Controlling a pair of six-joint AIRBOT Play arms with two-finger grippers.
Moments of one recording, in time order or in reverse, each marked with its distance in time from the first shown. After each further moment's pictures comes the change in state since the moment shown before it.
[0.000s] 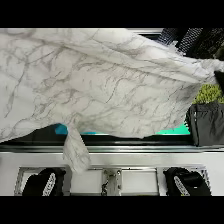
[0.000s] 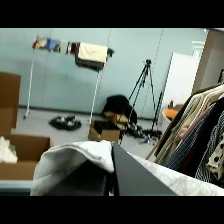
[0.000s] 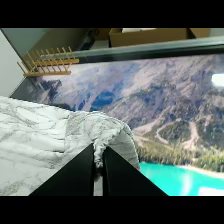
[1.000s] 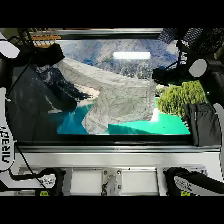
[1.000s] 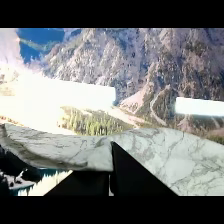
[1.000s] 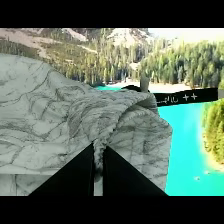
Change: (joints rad) left arm -0.119 -0.849 -0.032 0.008 -0.162 -0.021; right arm 0.000 -0.806 0.046 -0.135 -0.068 0.045
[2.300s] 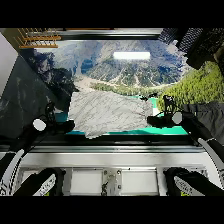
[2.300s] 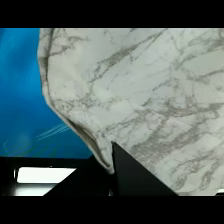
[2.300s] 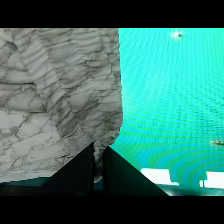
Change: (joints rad) left arm 0.002 0.460 -1.199 0.022 0.250 0.070; right arm 0.003 0.164 -0.801 0.075 -0.314 -0.098
